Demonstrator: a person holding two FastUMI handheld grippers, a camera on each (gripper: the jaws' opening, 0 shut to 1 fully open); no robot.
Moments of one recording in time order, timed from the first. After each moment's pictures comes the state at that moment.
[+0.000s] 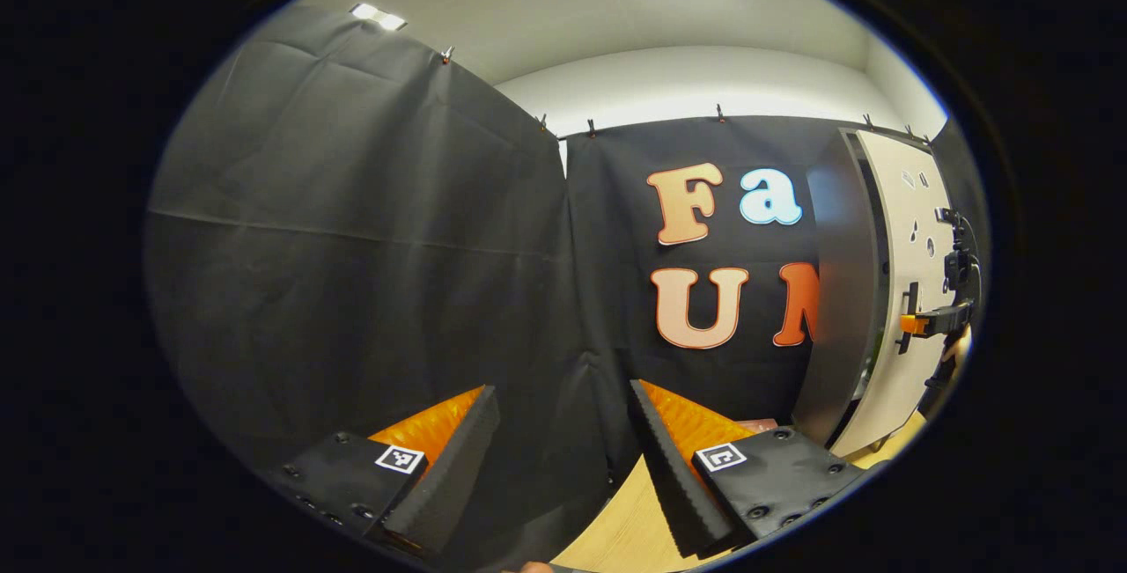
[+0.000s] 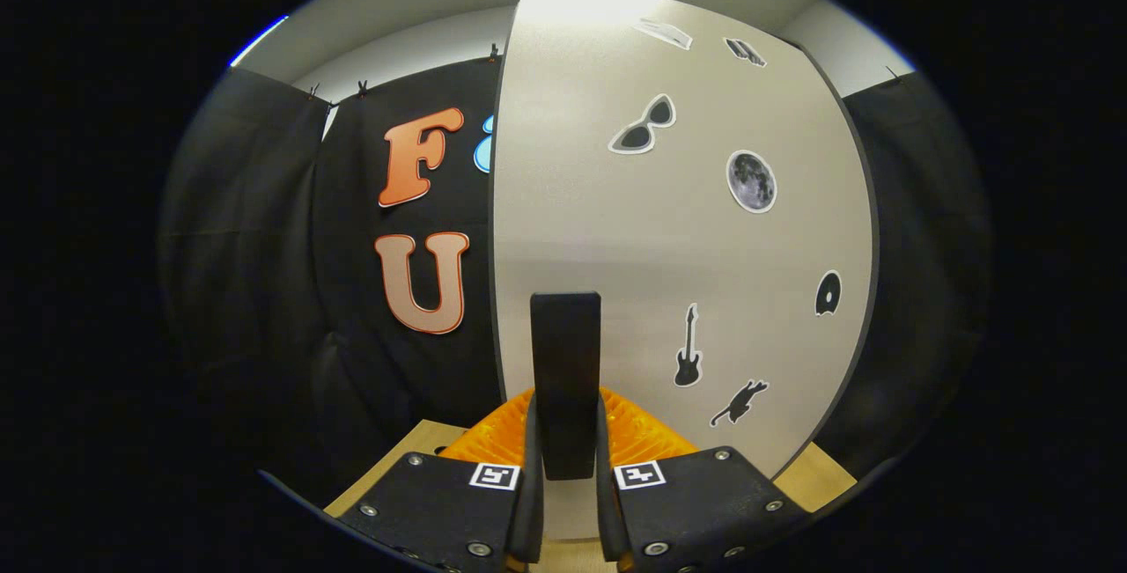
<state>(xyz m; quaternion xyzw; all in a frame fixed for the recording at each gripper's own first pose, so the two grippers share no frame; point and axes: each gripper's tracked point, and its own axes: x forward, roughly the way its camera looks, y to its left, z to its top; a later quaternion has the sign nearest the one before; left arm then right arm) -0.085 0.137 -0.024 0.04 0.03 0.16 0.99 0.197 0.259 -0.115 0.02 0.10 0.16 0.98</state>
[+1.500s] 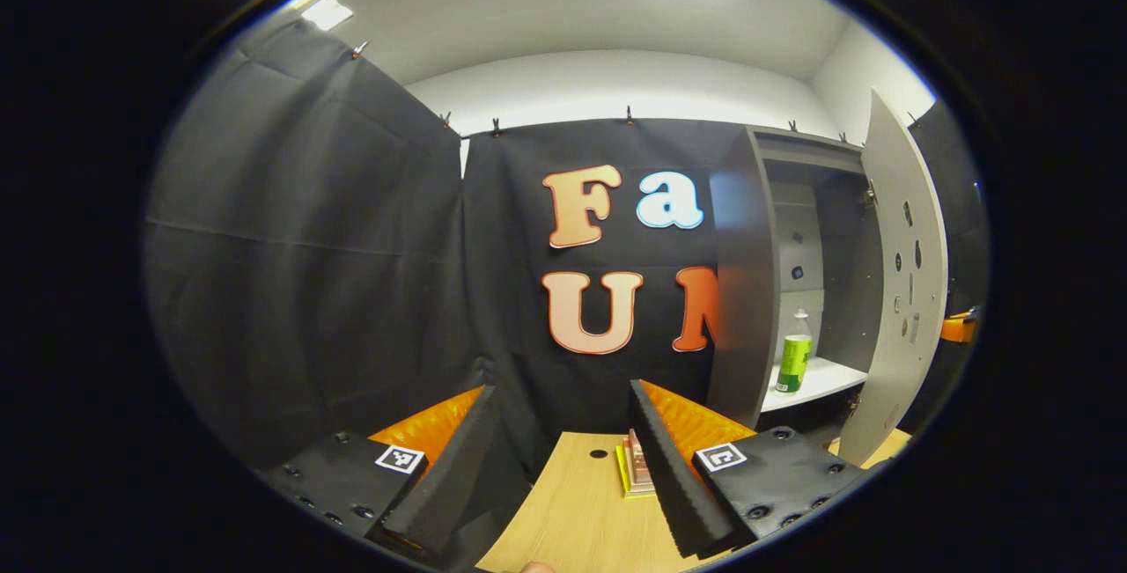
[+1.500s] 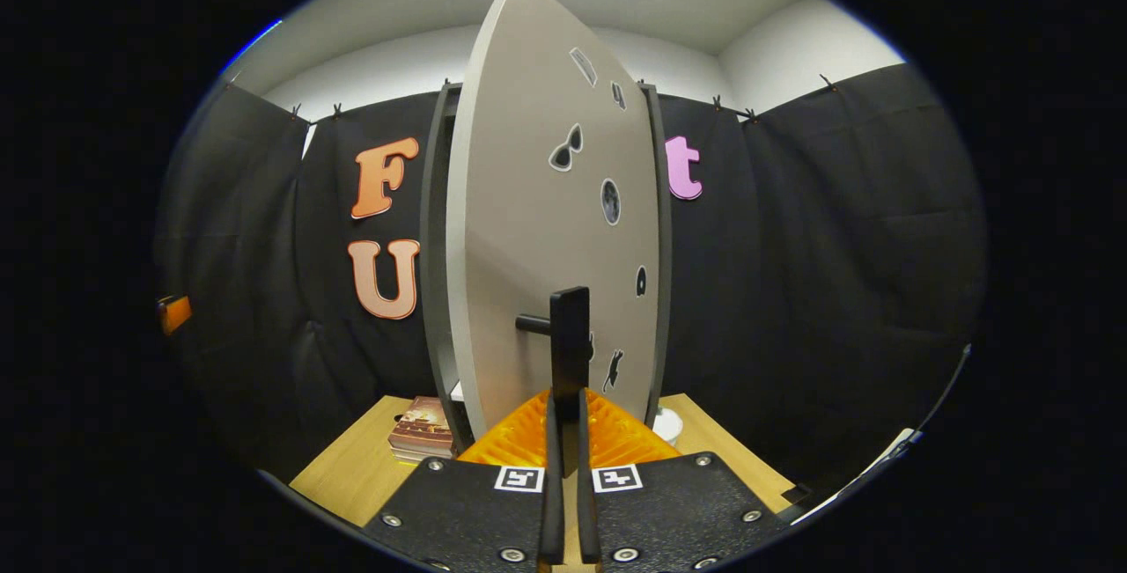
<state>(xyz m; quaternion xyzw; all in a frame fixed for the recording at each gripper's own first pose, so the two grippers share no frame) -0.022 -0.005 -0.040 0.03 0.03 0.01 1.00 0.142 0.162 -0.110 0.02 0.09 0.09 0.99</state>
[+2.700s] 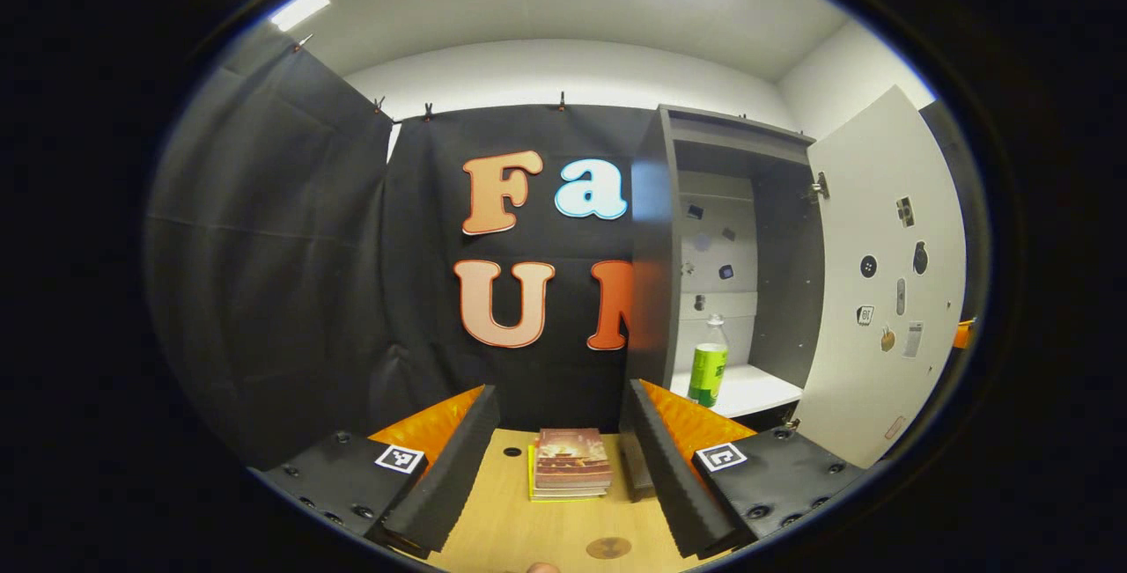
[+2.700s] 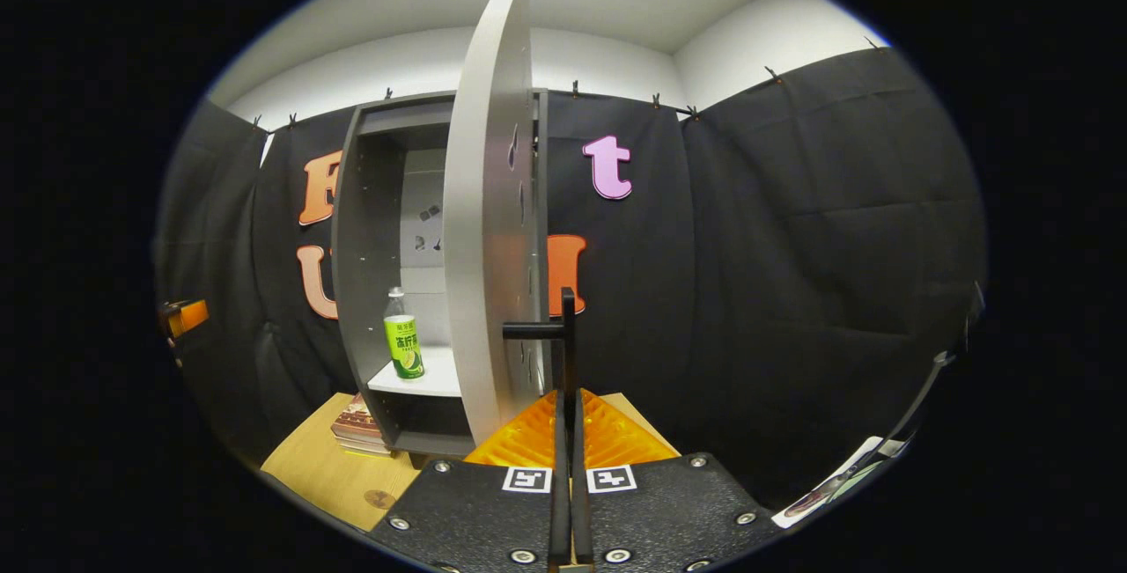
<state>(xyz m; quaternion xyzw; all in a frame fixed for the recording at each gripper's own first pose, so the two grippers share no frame) 0.015 -0.181 -0.060 0.00 0.05 -0.07 1.00 0.151 0.093 -0.115 0.03 0.09 0.05 0.99</state>
